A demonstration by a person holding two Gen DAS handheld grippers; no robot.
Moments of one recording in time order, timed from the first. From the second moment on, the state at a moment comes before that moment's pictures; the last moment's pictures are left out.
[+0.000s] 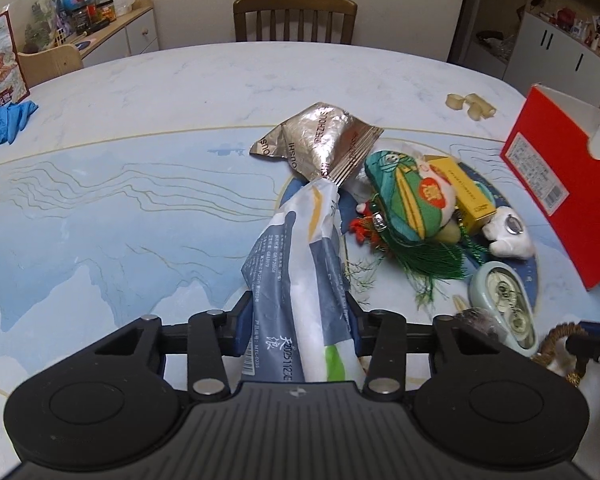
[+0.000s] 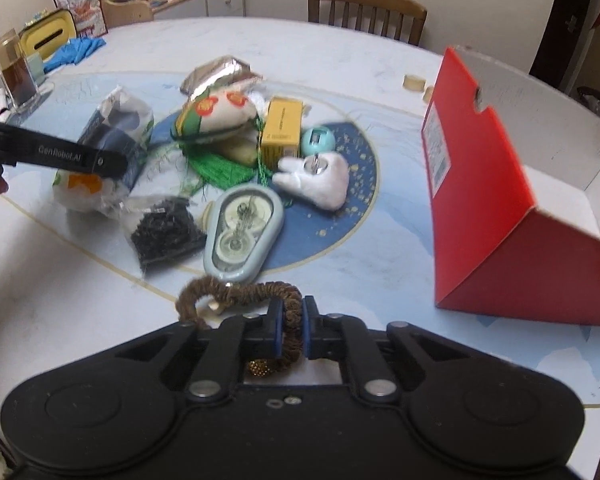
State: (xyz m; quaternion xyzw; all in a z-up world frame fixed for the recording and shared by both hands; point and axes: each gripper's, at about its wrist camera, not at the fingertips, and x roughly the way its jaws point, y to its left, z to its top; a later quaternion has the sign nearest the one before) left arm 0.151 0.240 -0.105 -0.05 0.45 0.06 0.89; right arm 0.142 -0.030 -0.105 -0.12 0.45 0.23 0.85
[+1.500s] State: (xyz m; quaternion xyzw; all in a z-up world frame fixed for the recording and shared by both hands) left arm 0.291 -0.037 -0.003 0.02 0.42 -0.06 0.91; right arm 0.256 -0.270 -0.013 -0.05 0.34 0.16 0.93
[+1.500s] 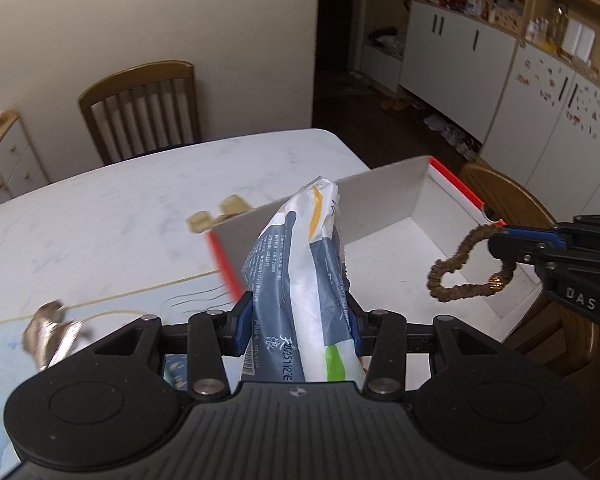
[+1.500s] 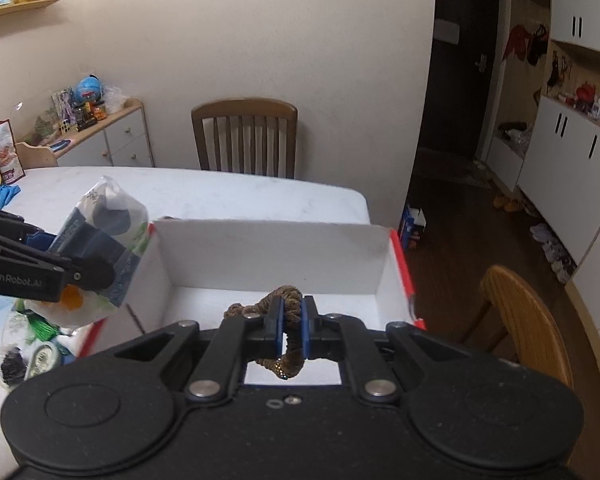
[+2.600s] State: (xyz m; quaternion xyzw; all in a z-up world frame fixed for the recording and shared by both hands) left arm 0.384 -0.106 -0.113 0.03 0.57 -0.04 0.82; right arm 0.327 -0.273 -0.093 -0.08 0.49 0.22 0.84
